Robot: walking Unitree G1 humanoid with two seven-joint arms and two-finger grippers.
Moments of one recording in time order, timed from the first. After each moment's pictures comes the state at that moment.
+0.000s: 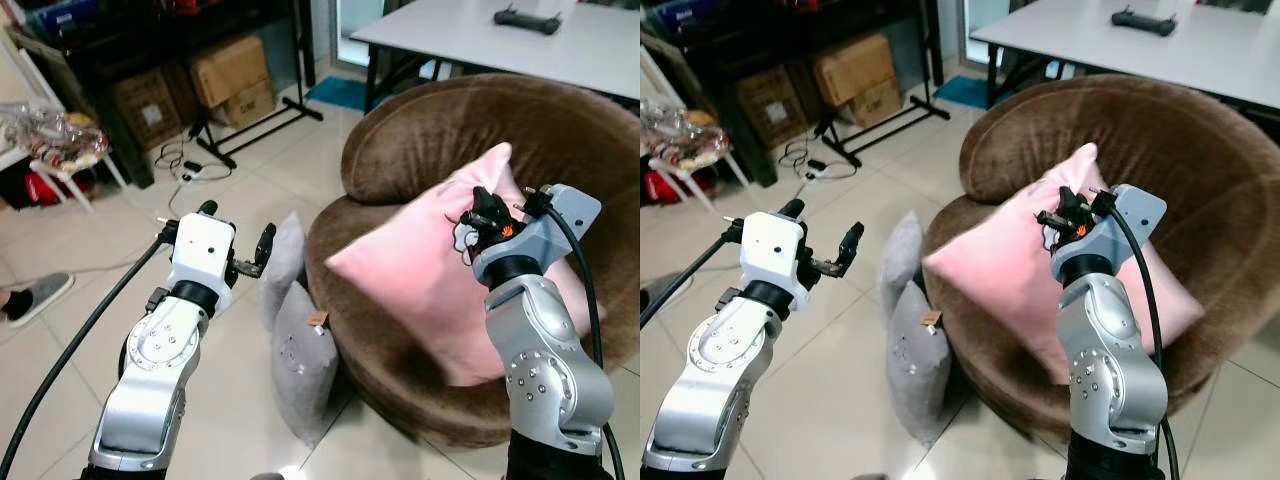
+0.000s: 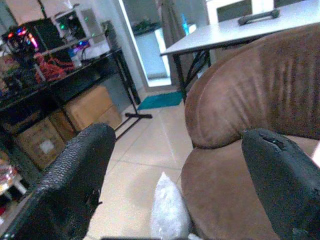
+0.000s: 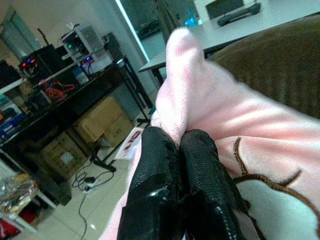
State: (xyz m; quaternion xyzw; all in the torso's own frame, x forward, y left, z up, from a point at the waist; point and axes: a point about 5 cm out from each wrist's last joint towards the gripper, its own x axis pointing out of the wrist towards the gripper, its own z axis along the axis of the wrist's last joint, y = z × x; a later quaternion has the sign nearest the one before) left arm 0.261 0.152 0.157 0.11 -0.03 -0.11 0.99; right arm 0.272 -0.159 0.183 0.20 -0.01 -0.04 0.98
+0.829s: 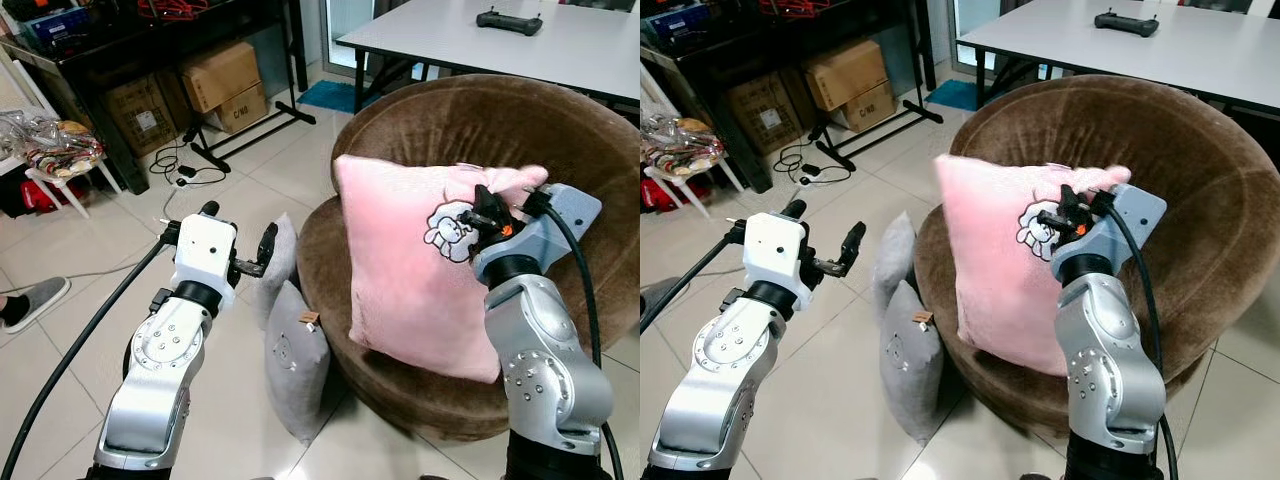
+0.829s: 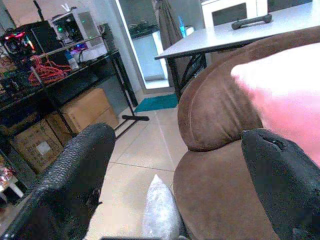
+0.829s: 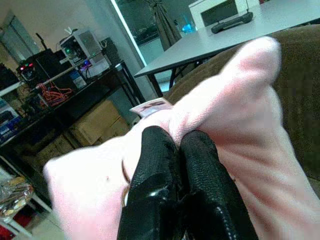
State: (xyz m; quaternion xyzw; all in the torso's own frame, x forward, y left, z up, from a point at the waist) left arm 0.262 0.150 0.155 0.10 -0.04 -0.10 0.99; right arm 0.272 -0.157 0.185 0.19 -0.02 -0.04 0.98
